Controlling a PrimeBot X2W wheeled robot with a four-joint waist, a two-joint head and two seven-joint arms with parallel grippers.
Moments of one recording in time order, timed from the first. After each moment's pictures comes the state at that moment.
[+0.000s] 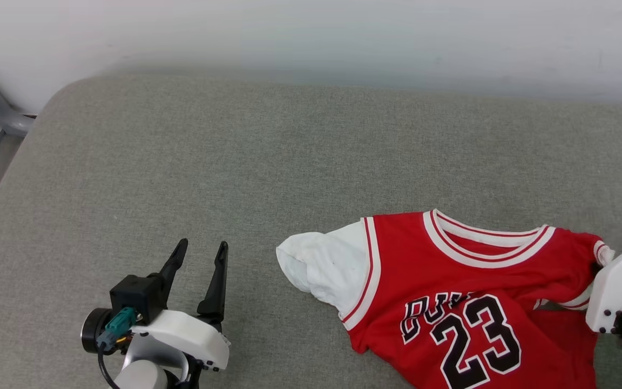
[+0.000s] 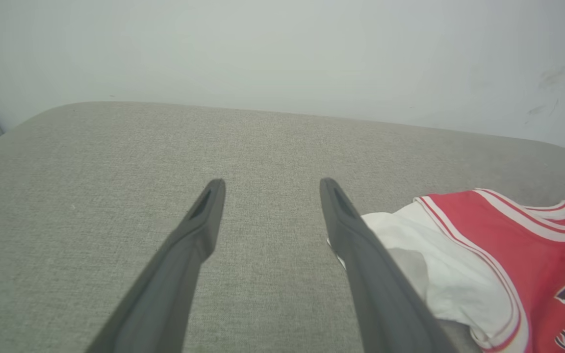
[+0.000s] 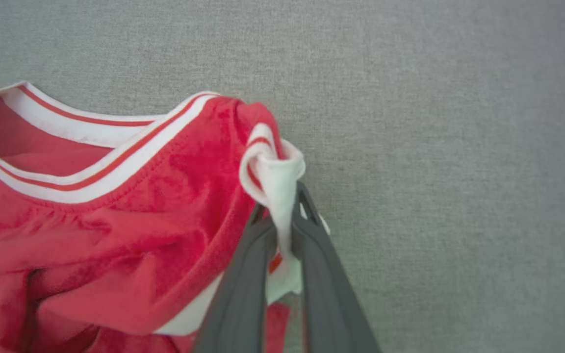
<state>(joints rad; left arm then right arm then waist) -0.17 0.31 -0.39 0.21 -0.51 0.10 -0.26 -0.28 -0.23 -0.23 0.31 0.14 0.13 0.60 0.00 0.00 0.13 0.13</state>
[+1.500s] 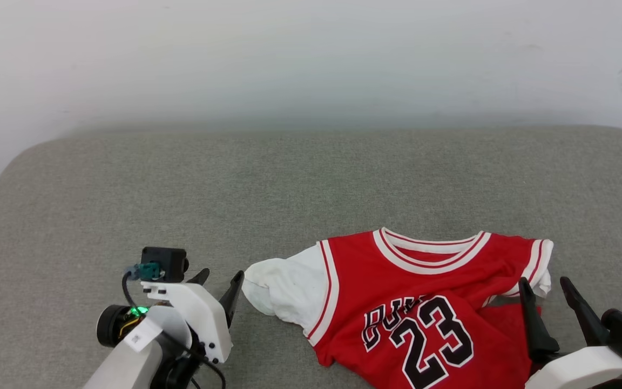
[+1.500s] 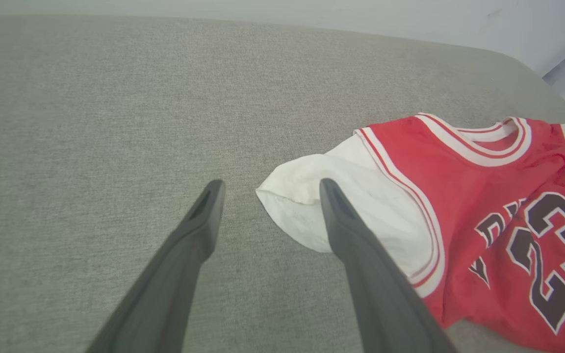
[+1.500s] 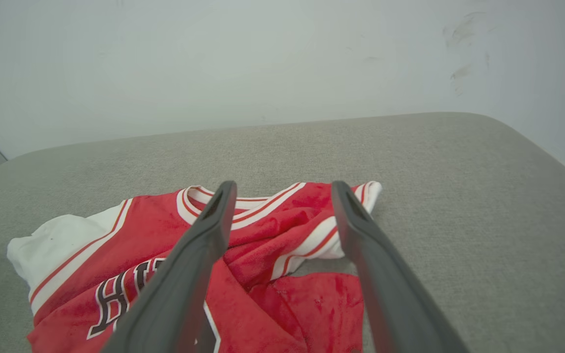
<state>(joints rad) -0.27 0.34 -0.45 0.31 -0.65 0.05 0.14 0.11 -0.05 -0.10 -0.03 0.19 0.13 -0.02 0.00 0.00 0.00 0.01</state>
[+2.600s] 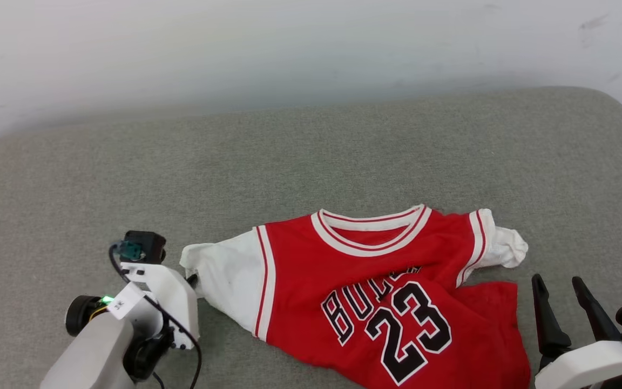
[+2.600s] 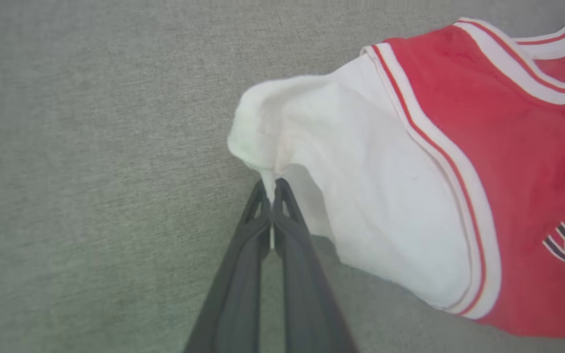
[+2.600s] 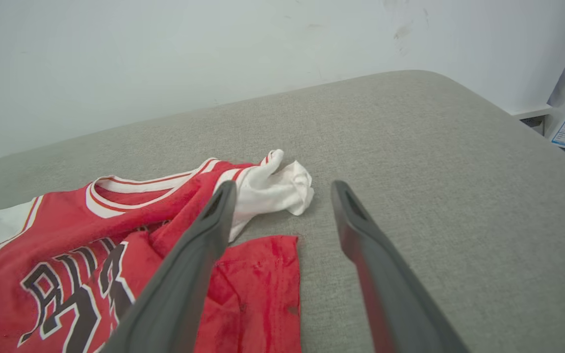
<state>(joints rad) -0.44 0.38 -0.51 0.57 -0.69 -0.01 0.30 0.06 -0.05 -0.14 0.04 0.23 0.13 -0.02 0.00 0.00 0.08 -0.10</state>
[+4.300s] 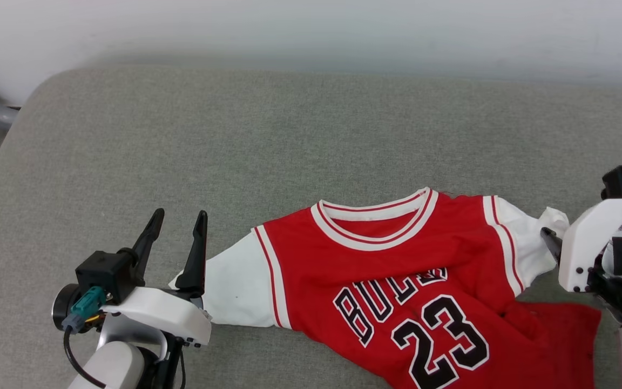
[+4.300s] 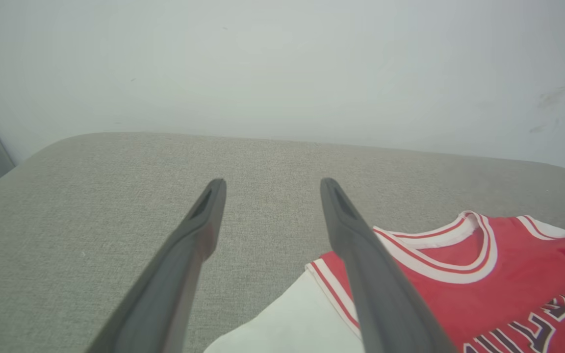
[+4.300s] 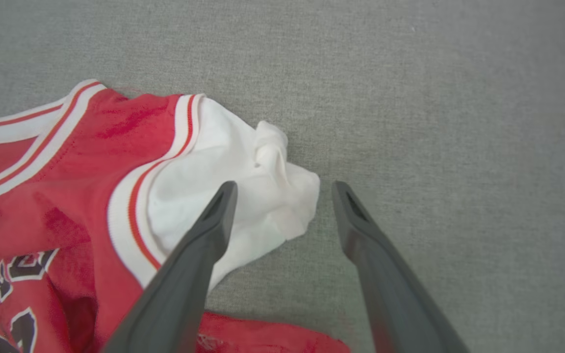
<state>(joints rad) -0.20 0.40 -0.40 0.06 -0.58 0.18 -0.21 -0.38 -0.18 -0.16 0.28 0.16 0.13 0.70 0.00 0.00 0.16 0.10</state>
